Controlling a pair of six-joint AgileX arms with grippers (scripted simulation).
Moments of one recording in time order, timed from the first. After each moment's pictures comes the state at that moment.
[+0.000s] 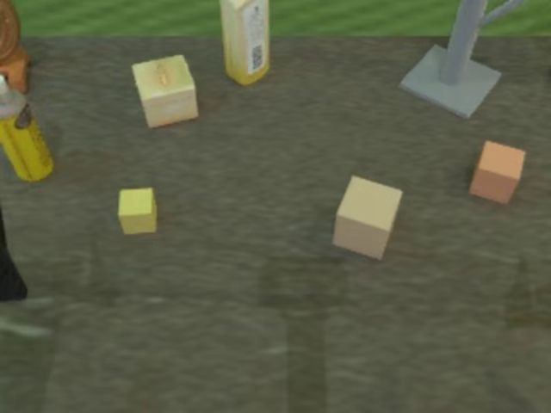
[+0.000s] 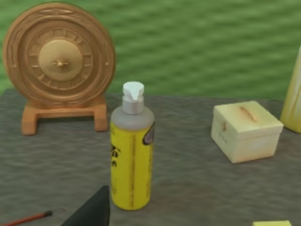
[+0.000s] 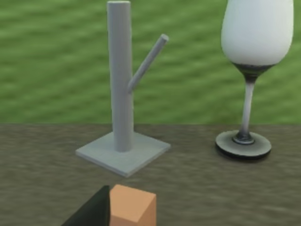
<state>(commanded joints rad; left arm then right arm) -0.02 0.22 0.21 -0.13 0.00 -0.04 0.00 0.00 0.00 0.00 0.00 0.00</state>
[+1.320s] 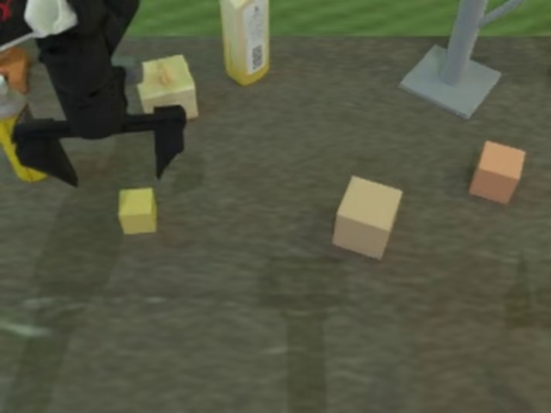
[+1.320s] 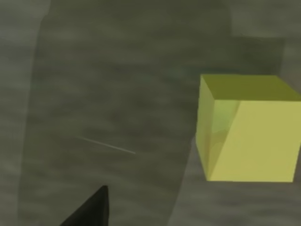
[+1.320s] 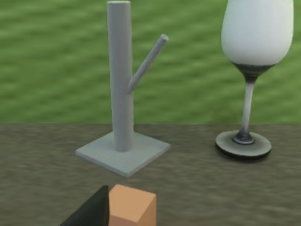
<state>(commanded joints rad) -0.25 2.14 1.74 -1.16 0.00 -0.32 0.00 0.00 0.00 0.00 0.00 0.00</state>
